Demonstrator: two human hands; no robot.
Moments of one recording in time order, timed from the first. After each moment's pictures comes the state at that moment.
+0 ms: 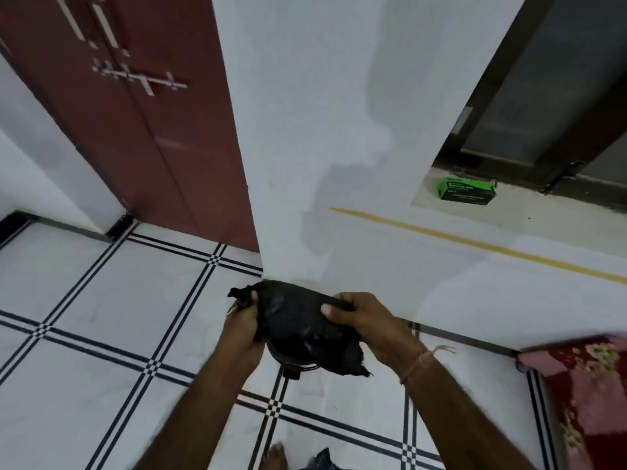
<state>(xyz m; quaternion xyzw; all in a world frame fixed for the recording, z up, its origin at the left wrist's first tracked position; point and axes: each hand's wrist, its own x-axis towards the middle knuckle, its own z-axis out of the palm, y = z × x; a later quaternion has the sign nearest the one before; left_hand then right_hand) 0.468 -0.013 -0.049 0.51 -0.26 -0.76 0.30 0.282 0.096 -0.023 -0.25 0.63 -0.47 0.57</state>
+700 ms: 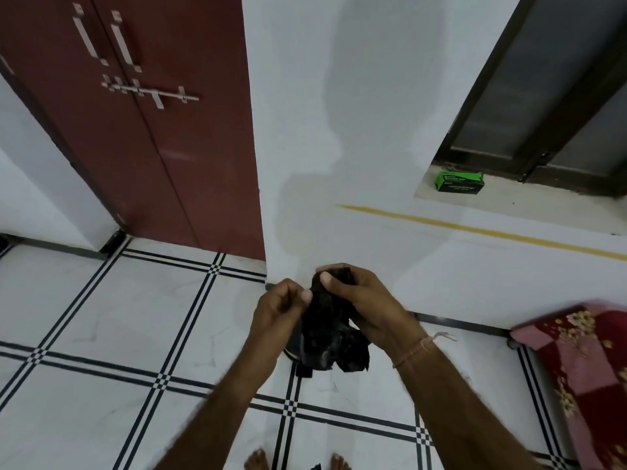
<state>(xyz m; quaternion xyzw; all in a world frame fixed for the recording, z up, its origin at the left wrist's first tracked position) 0.556 -0.001 -0.006 0.31 -0.61 -0.68 0.26 0.401 0.077 0.032 -0.19 0.56 -0.61 0.53</state>
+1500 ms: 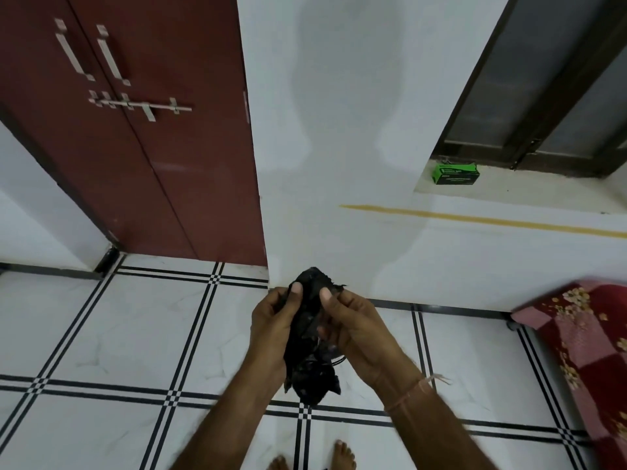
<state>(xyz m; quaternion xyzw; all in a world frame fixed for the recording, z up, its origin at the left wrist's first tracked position) 0.585 -0.024 0.006 0.39 -0.41 -0.78 0.26 0.483 0.071 0.025 -0.12 0.51 -0.68 0.51</state>
